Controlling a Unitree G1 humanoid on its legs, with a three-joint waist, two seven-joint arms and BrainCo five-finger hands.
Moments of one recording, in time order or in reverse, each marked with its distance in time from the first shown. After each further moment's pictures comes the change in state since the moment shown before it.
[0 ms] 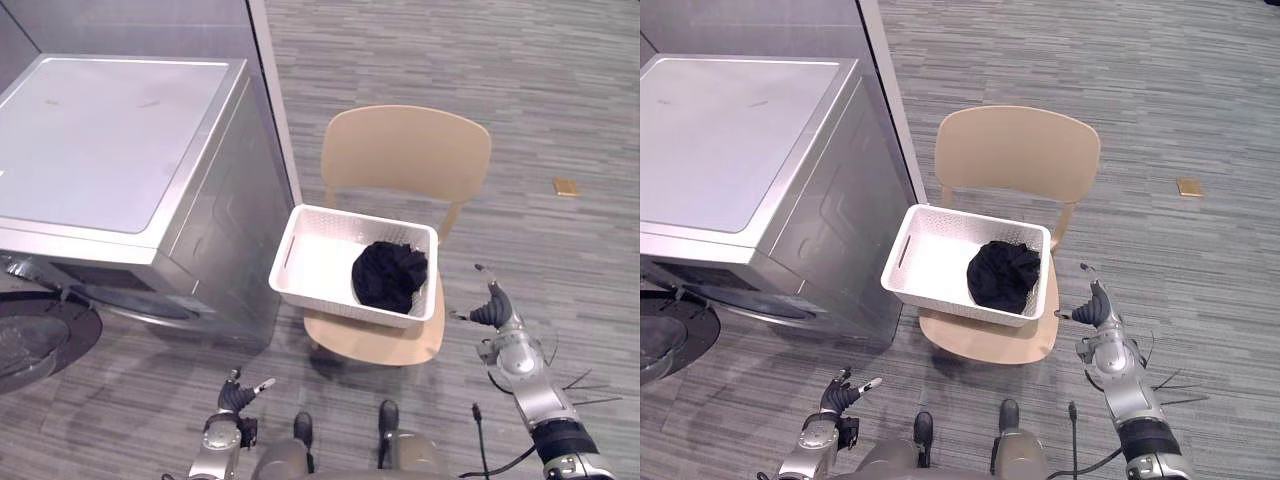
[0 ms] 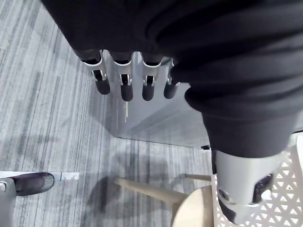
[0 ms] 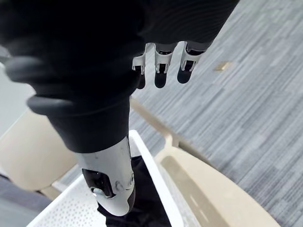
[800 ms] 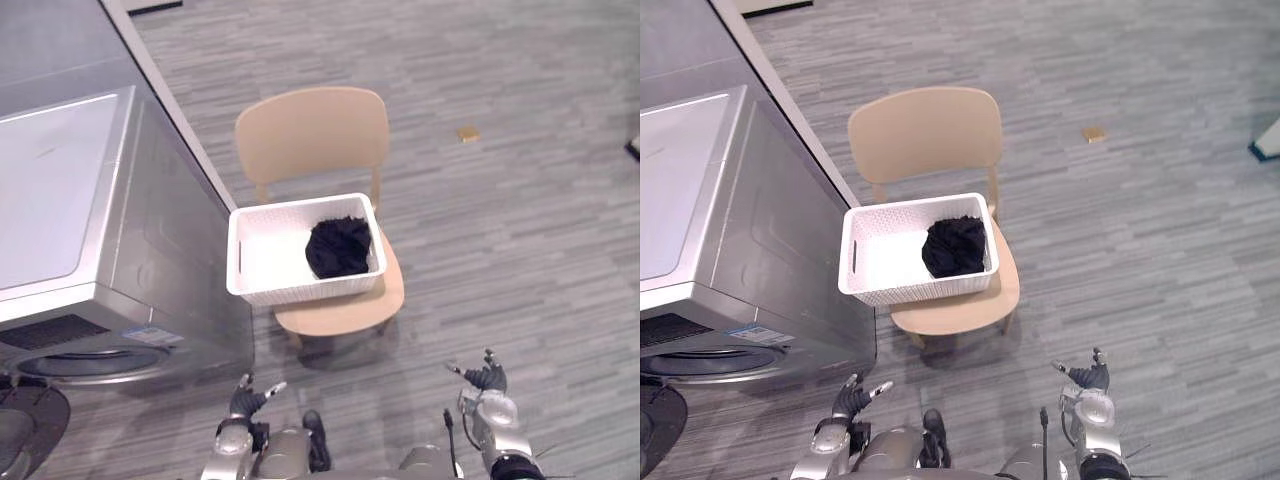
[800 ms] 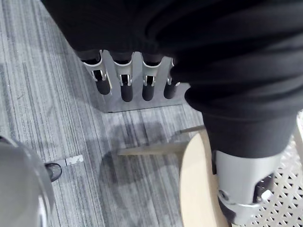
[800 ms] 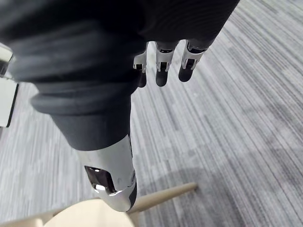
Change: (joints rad) left arm 0.034 -0.043 -0.011 -0.009 -0.015 0.029 0.000; right arm 0.101 0.321 -0.266 0.341 0.354 0.037 -0.072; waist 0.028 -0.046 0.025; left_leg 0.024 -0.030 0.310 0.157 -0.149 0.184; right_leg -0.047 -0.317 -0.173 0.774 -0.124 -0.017
